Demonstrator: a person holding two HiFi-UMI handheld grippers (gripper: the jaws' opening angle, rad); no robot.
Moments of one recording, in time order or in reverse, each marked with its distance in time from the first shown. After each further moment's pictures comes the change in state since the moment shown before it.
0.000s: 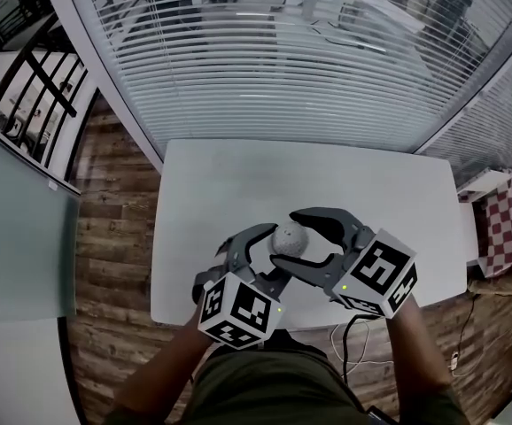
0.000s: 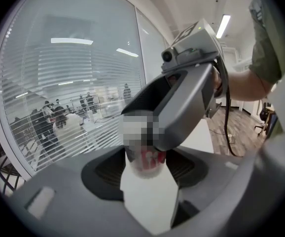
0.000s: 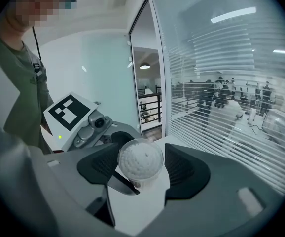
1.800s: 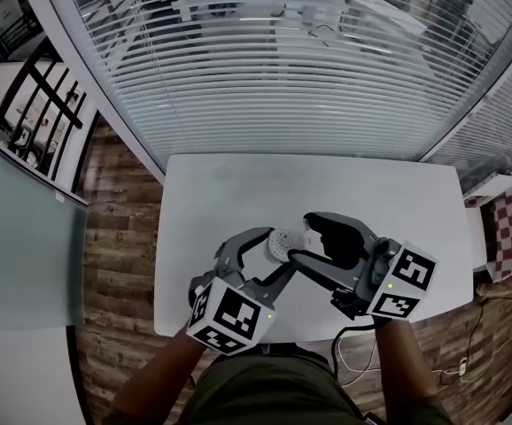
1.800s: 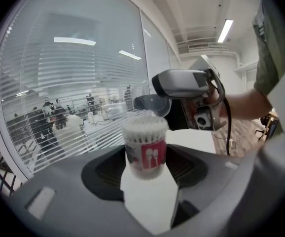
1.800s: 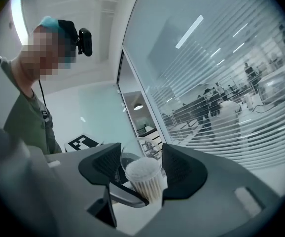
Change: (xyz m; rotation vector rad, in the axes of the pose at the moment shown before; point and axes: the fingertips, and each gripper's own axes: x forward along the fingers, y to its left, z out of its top) left arm 0.009 0.024 0.022 -0.029 -0.032 -0.001; right arm -0.047 -0.043 0.037 0.282 -0.499 0.068
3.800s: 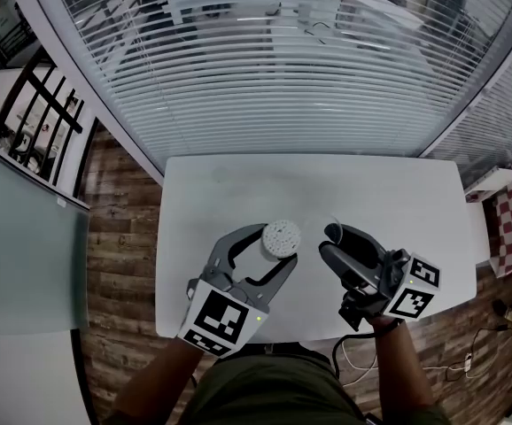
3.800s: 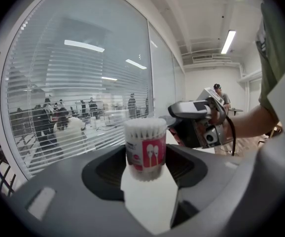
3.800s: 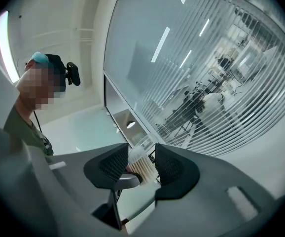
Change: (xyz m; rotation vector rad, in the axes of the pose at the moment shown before) left arm -0.007 0.007 0.023 -0.054 -0.129 0.014; right arm -0.052 -0.030 -0.010 0.273 -0.195 -0.066
